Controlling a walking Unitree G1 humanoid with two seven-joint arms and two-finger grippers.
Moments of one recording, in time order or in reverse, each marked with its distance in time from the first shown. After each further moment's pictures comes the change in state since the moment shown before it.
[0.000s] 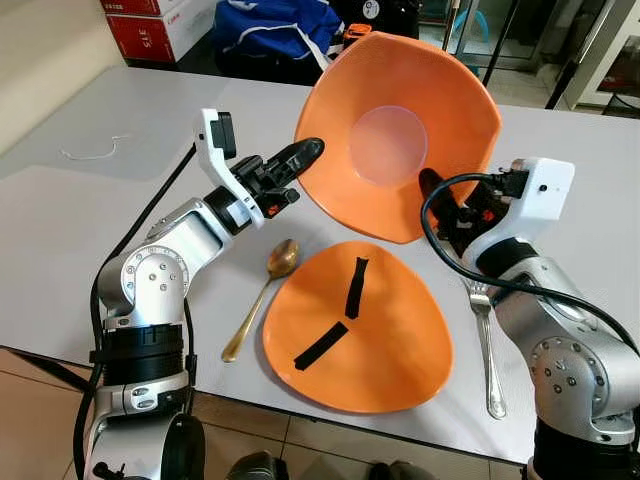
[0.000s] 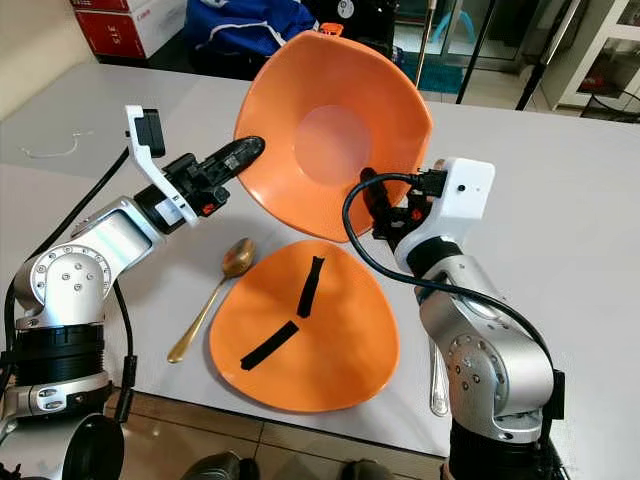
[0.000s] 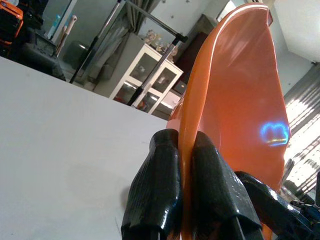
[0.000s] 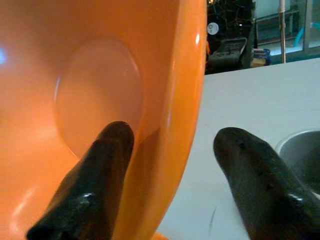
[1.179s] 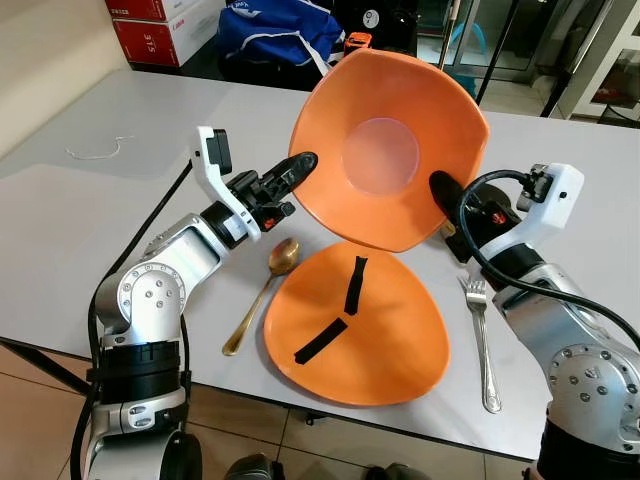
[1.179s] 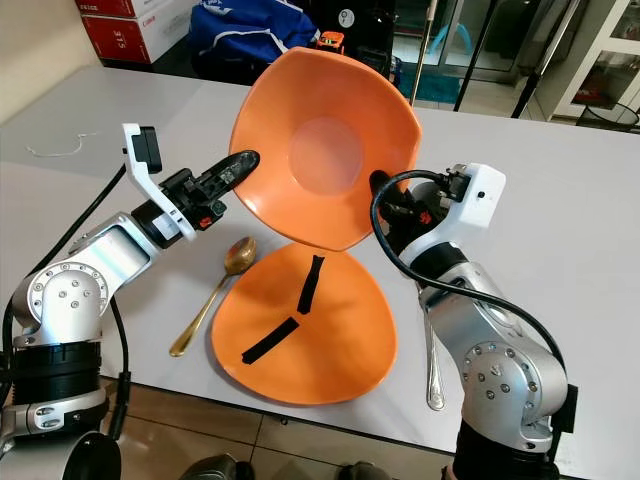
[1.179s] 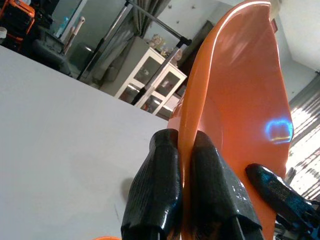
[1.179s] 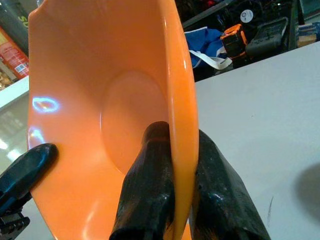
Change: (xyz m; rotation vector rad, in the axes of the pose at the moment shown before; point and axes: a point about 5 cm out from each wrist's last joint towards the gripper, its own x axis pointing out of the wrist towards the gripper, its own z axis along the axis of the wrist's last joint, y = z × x) left arm -0.011 0.003 -0.013 -0.034 0.002 0.039; right arm -0.008 0.000 0.000 0.234 0.011 0.120
